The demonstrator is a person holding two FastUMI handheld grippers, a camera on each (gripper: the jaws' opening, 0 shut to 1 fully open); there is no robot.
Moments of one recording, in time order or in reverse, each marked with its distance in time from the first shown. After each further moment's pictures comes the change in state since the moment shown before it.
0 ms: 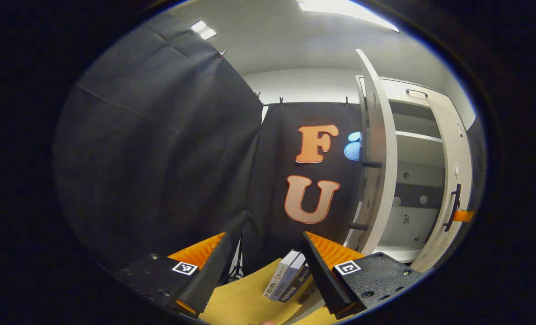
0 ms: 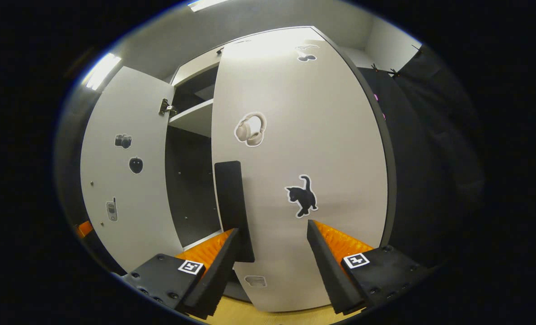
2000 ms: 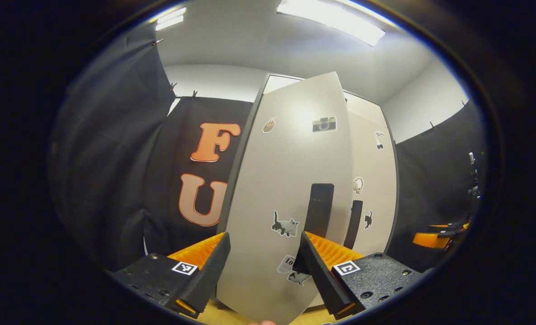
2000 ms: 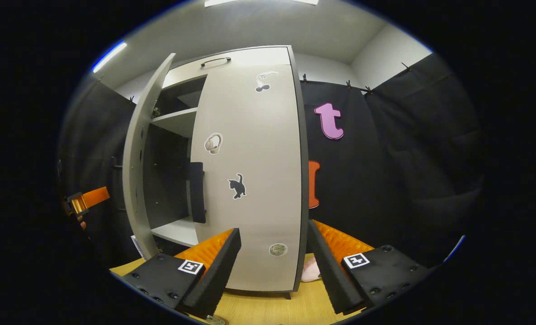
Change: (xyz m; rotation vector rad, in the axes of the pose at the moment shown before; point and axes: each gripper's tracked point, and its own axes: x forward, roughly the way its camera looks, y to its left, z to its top) left arm -0.025 -0.232 0.010 -0.095 0.002 -0.577; right arm -0.124 -0.082 0.010 -0.108 -0.002 -0.249
